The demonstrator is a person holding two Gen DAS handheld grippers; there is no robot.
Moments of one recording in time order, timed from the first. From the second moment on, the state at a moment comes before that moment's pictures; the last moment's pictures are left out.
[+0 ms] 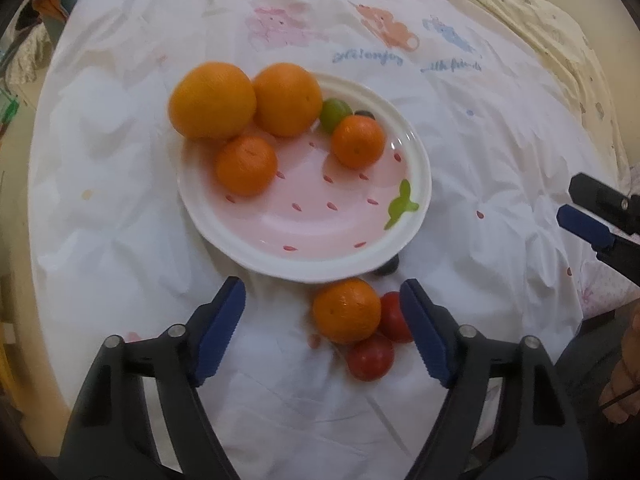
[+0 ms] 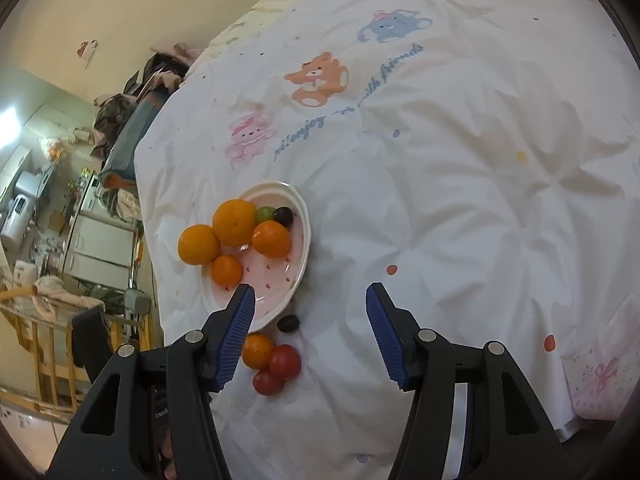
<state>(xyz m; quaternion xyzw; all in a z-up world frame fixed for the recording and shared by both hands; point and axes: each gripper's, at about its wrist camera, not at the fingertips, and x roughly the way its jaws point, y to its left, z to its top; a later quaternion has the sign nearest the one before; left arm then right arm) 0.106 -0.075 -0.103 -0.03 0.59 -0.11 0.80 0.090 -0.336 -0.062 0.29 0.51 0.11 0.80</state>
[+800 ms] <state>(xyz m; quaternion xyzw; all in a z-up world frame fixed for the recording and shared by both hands) 0.118 -0.077 -0.135 -0.07 0.64 -0.15 0.75 0.103 -0.334 -0.079 0.34 0.54 0.11 0.77</state>
